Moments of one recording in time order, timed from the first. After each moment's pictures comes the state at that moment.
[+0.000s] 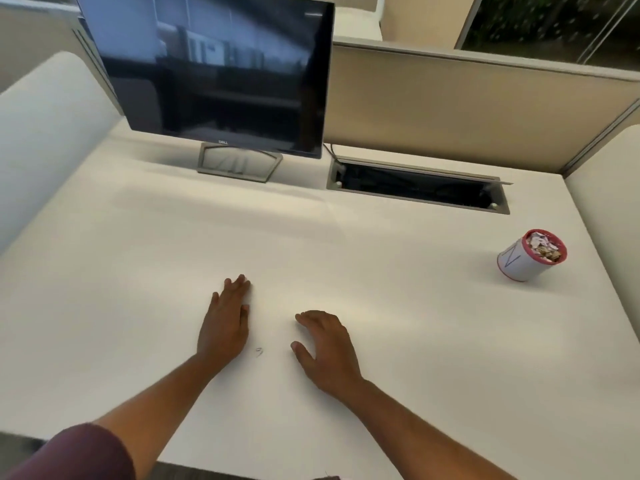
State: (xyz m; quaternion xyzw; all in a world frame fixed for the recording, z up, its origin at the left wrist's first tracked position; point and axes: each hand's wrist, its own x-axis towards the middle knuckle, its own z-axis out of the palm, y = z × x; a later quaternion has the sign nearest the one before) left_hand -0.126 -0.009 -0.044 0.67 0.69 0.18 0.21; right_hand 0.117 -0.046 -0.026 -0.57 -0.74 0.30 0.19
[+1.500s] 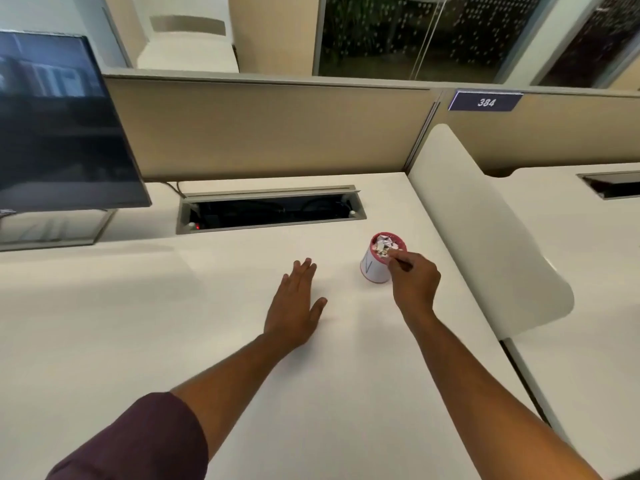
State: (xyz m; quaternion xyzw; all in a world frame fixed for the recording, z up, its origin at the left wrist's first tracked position) left_hand 0.237 0.101 -0.001 0.83 0.46 0.18 0.24; right_hand 0.464 0.063 0.066 -0.80 -0.34 0.14 0.47
